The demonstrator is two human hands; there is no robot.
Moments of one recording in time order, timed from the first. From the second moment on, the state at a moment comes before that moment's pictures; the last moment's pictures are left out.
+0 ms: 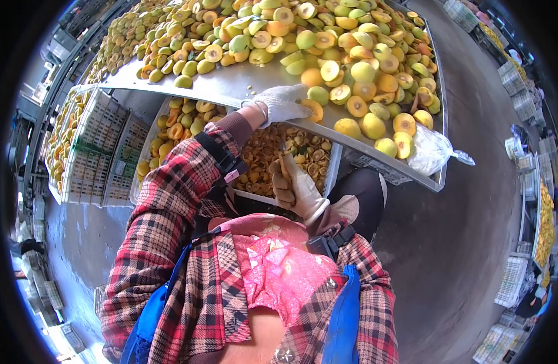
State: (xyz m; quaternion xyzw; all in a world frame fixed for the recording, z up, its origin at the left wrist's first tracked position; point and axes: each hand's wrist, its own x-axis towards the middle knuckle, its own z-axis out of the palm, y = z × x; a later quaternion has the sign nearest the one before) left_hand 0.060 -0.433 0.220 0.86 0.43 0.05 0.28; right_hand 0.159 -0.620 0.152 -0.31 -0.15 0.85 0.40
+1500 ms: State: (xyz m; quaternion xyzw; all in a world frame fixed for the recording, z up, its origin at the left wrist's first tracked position) left_hand 0.041 -0.536 0.171 0.27 0.30 0.60 0.69; right_hand 0.157 -0.611 0.190 -0.52 -0.48 0.58 0.40
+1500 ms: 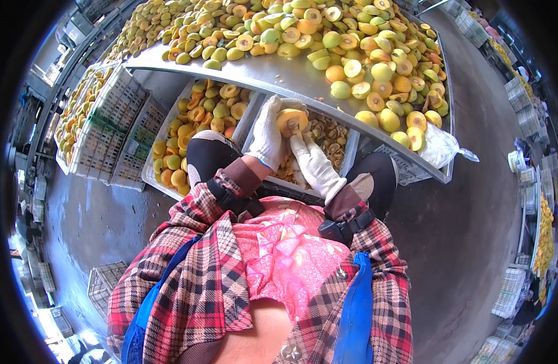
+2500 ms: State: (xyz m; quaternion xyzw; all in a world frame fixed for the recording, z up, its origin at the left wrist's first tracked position) left_hand -0.018 -0.520 0.200 0.15 0.27 0.55 0.77; right_hand 0.147 -0.609 0.189 -0.12 -0.17 0.96 0.16
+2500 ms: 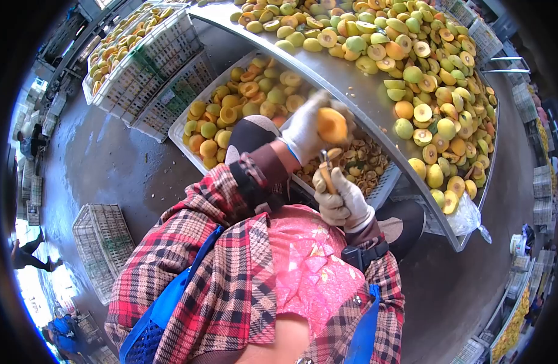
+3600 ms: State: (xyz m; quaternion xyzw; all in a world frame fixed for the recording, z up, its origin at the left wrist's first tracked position) left_hand -0.159 -0.452 0.226 0.76 0.54 0.37 -0.03; right_hand 0.150 -0.640 0.199 -0.41 -0.18 0.86 0.26
